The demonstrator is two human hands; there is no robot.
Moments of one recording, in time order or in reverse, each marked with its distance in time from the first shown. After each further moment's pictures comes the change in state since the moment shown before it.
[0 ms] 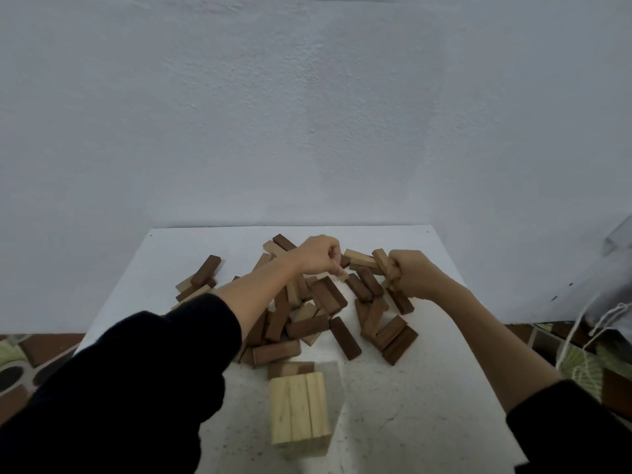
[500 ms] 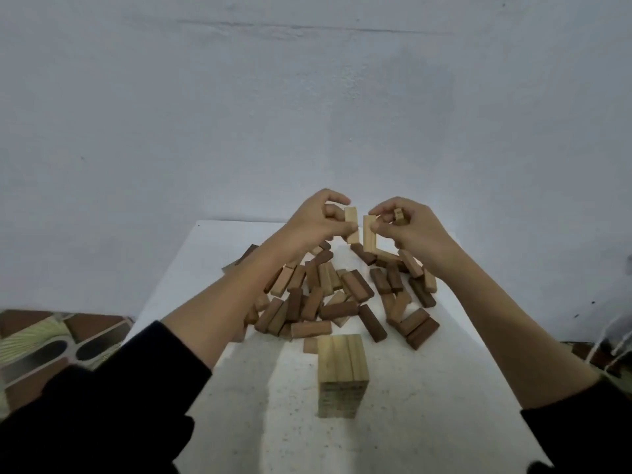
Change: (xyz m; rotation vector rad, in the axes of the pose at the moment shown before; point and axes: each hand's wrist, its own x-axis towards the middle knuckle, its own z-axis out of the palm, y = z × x) left_hand -0.116 0.030 -0.052 -0.539 0.320 0.138; right_hand -0.057 -0.117 -0.043 0.749 0.220 -0.179
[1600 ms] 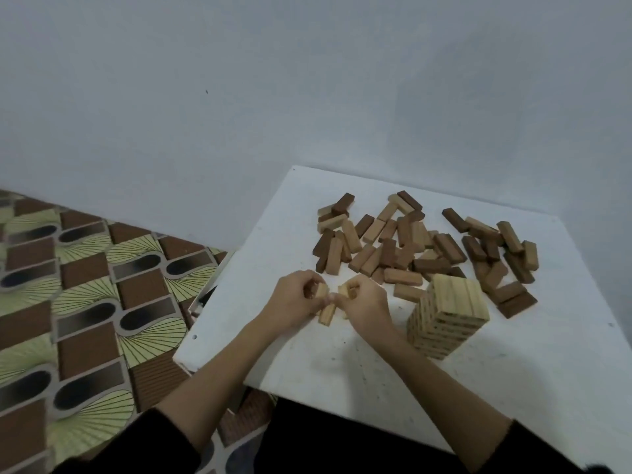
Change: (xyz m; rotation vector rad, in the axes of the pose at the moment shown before) left_hand -0.201 -0.160 -0.057 0.382 0.313 -0.250; right_hand -0.117 0.043 0.235 -0.210 -0.160 0.266
